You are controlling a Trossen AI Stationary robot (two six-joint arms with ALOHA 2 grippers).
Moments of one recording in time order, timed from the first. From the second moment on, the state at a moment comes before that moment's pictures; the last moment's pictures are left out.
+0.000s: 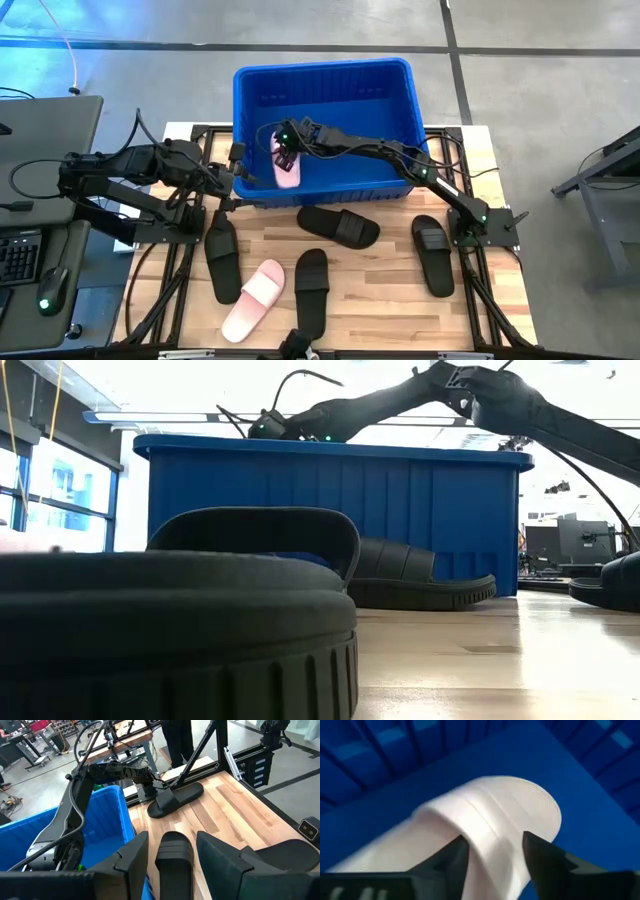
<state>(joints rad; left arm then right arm) 0.01 0.95 1.20 -0.61 -0.01 0.33 -0.33 2.51 2.31 -0.60 0.29 0.01</state>
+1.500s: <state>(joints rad) -0.44 1.08 1.20 -0.71 0.42 0.07 0.30 1.93 2.35 -1.11 0.36 0.37</state>
